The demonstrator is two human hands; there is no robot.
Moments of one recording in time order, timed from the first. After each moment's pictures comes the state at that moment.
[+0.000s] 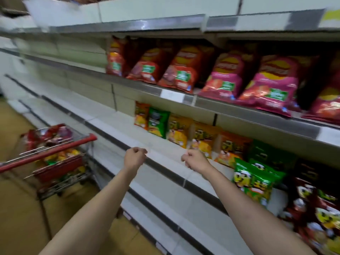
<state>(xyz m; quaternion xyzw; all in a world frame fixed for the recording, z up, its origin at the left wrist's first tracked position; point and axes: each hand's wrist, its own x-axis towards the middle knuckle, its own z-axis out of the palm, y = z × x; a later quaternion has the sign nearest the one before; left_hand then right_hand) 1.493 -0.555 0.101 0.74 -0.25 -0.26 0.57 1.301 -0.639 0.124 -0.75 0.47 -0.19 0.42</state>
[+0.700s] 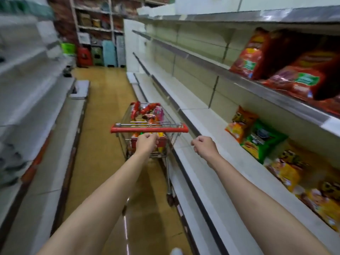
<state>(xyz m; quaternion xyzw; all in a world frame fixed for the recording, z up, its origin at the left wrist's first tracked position) 1.730 -0.410 0.100 0.73 -0.03 -0.13 0.67 1.626 -0.570 0.121 -0.83 0.30 -0.13 0.46</state>
